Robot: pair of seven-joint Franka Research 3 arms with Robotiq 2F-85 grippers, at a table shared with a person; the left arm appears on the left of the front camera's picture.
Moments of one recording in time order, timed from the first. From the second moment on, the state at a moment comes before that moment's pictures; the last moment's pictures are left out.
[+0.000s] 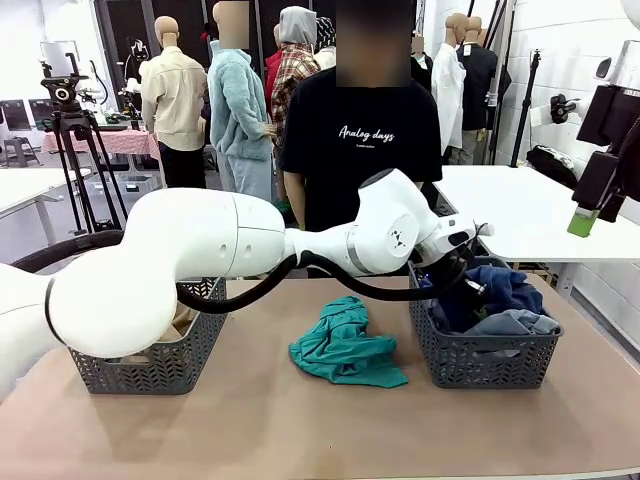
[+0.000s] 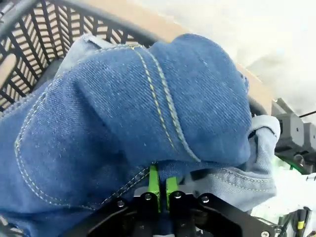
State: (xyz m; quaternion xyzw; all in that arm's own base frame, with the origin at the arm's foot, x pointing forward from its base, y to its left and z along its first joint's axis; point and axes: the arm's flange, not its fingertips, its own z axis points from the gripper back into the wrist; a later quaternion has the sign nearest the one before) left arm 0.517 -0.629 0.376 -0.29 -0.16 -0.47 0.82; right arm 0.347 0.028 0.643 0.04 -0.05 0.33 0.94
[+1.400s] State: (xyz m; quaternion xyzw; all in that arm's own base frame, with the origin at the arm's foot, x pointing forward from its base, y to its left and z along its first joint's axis) left arm 0.520 -0.631 0.446 -0.21 -0.20 -0.51 0.81; right arm 0.347 0.028 0.643 0.04 -0.05 0.33 0.94
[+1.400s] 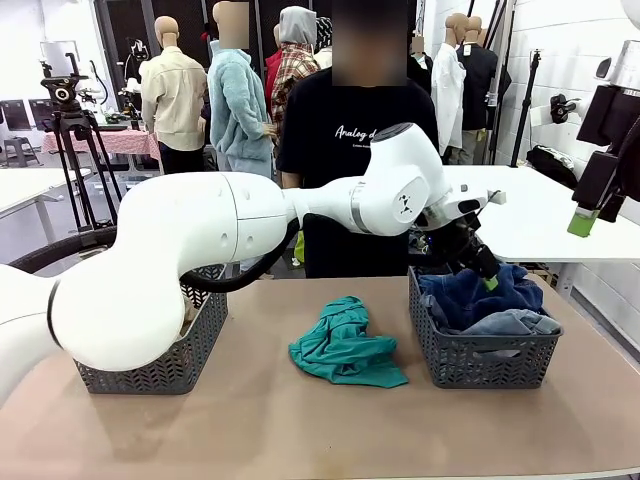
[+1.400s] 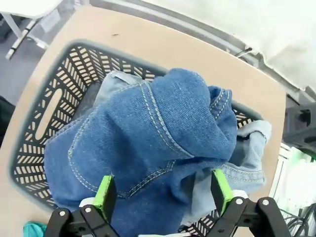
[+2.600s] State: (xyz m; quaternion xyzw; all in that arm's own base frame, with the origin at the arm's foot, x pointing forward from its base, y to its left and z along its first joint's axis) left arm 0.517 -0.634 0.439 -0.21 -0.20 -0.51 0.81; right arm 0.347 0.028 0.643 0.04 -0.05 0.33 0.94
